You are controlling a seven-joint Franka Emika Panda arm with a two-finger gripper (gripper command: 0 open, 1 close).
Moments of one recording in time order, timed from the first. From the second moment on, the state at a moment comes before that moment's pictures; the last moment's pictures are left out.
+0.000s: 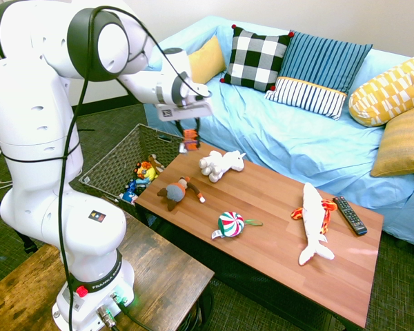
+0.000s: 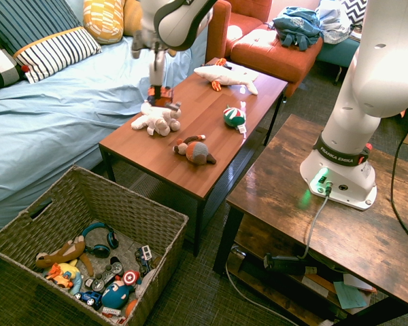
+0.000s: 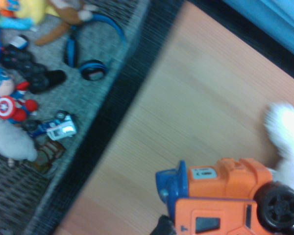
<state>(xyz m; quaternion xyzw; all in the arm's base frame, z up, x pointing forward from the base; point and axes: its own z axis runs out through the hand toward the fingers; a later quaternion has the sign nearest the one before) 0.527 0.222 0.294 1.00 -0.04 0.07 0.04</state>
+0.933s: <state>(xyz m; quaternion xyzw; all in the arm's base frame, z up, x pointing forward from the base) 0.568 0.473 0.175 1.00 -0.02 0.00 0.08</state>
